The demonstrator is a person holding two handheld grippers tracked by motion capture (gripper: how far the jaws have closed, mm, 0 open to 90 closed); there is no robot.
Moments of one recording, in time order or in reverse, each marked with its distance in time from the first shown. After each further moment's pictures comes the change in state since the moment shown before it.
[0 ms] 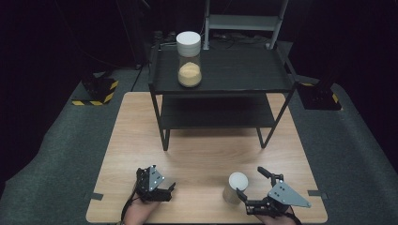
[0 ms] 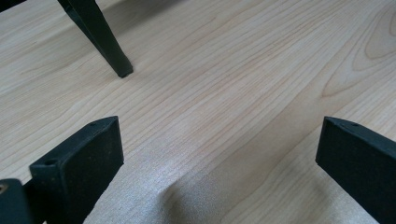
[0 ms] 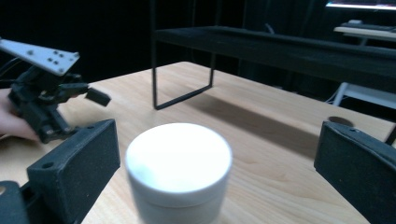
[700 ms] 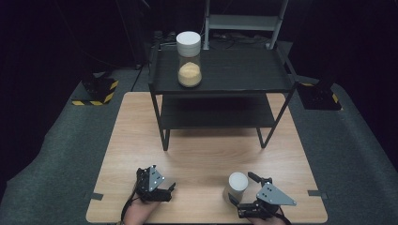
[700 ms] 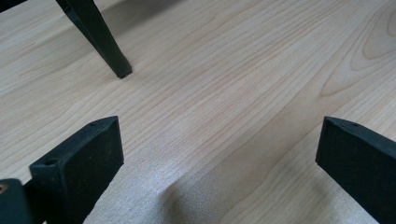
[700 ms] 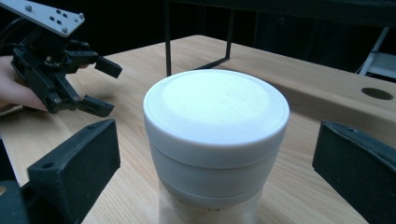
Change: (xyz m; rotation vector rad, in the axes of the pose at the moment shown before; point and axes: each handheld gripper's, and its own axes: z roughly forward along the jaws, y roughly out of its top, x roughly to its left) left arm 0.000 0.000 0.000 -0.001 -0.003 0.003; right arm 0.003 -0.013 0.018 0.084 0.041 0.032
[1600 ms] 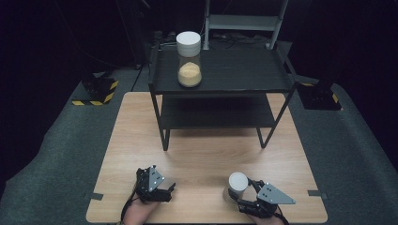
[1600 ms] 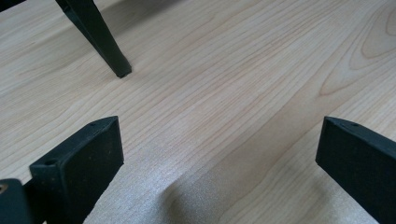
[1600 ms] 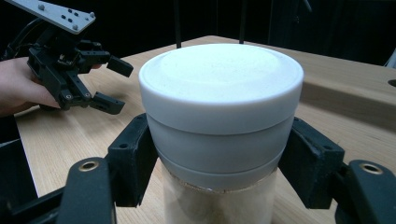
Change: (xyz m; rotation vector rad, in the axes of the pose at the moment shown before) left arm 0.000 -0.001 0.000 -0.003 -0.003 0.001; right arm -0.014 -0.018 0.006 -0.022 0.062 0.032
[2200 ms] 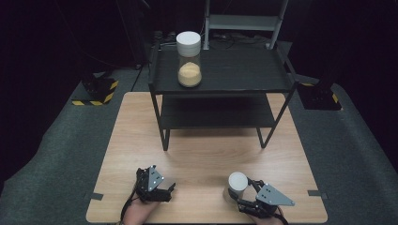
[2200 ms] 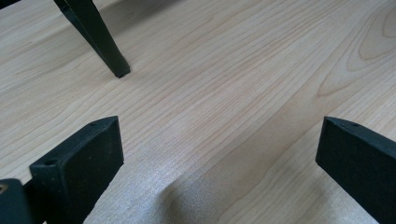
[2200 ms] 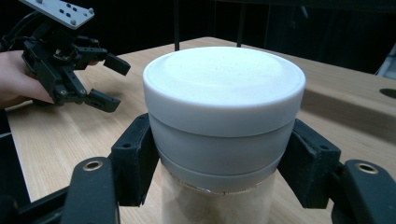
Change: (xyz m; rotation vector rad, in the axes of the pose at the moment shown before) left arm 0.003 0.000 0.000 -0.002 -0.011 -0.009; right arm 0.006 0.002 0.000 -0.004 -0.021 -0.046
